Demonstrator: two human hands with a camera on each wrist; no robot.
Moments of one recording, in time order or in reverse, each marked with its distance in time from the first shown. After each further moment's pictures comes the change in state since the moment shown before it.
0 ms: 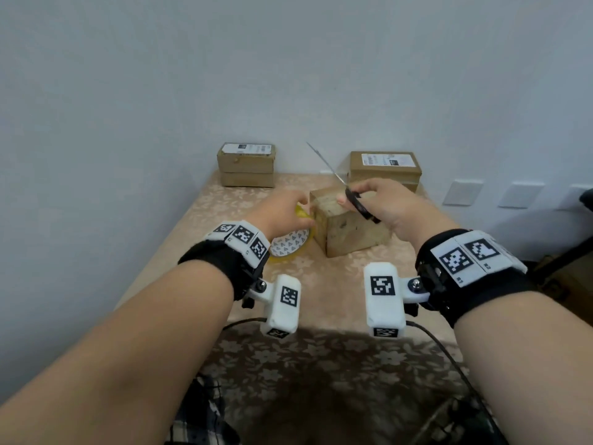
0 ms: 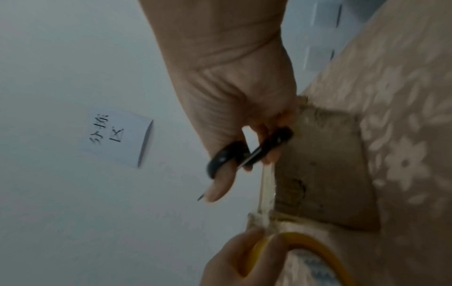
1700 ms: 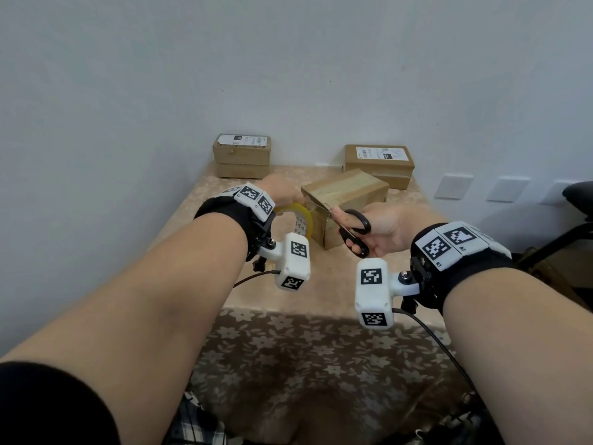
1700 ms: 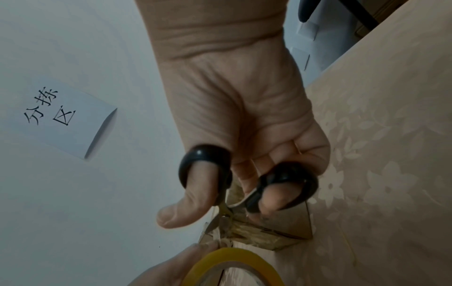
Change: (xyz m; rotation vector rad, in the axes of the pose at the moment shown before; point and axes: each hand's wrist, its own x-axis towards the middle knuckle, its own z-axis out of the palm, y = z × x) left_hand 0.035 -0.007 -0.008 -0.282 -0.137 -0.357; right_hand -0.011 0.016 0.006 0.084 -0.494 0.381
